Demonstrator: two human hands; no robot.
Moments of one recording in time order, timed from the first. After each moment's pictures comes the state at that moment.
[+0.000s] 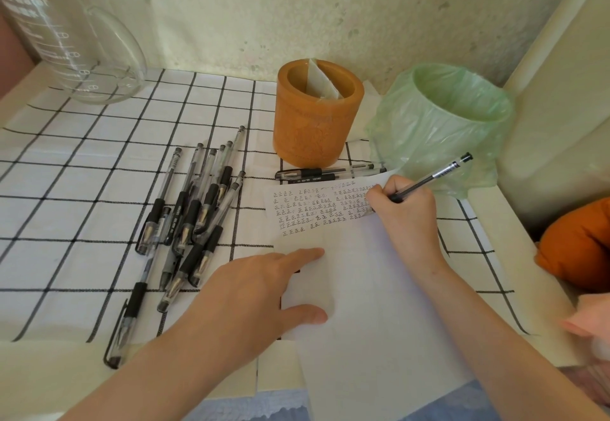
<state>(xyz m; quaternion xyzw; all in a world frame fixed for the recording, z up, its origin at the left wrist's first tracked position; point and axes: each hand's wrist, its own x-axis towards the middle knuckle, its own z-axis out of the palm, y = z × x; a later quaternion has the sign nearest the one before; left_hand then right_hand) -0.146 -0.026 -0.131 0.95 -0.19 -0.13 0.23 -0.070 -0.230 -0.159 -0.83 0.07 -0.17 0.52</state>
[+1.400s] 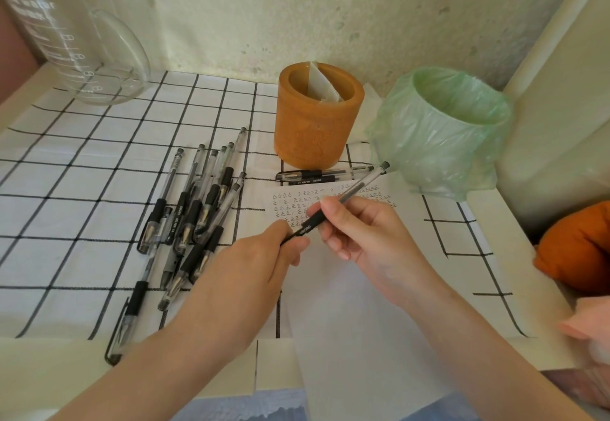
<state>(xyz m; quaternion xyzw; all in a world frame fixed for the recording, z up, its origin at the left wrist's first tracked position) -0.145 -0.030 -0.117 0.92 -0.12 -0.01 0.36 -0.109 -0.189 -0.123 -0.64 -0.02 0.15 0.75</state>
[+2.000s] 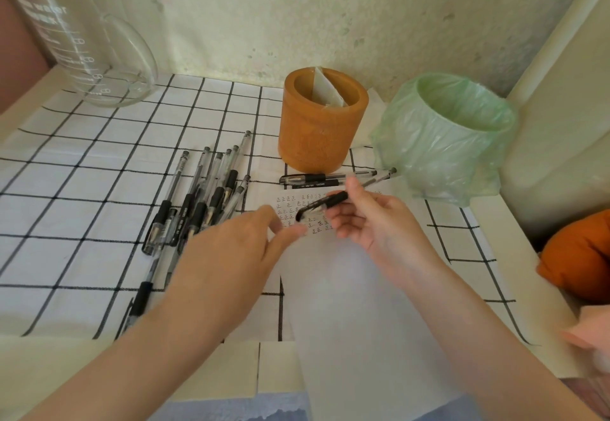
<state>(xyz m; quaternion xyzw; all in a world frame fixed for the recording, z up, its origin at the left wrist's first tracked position) -0.131 -0.018 -0.114 0.98 -0.08 0.03 0.20 -0.089 -0.194 -0.122 -0.63 0.09 0.12 0.76</state>
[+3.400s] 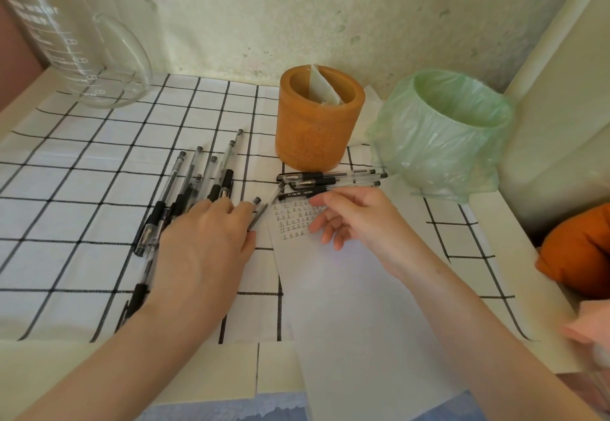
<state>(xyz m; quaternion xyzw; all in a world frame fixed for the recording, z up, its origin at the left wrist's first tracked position) -0.122 -0.001 -0.137 0.98 -0.09 0.14 0.11 -0.078 -0.191 -0.126 -0.76 0.04 0.16 0.63</state>
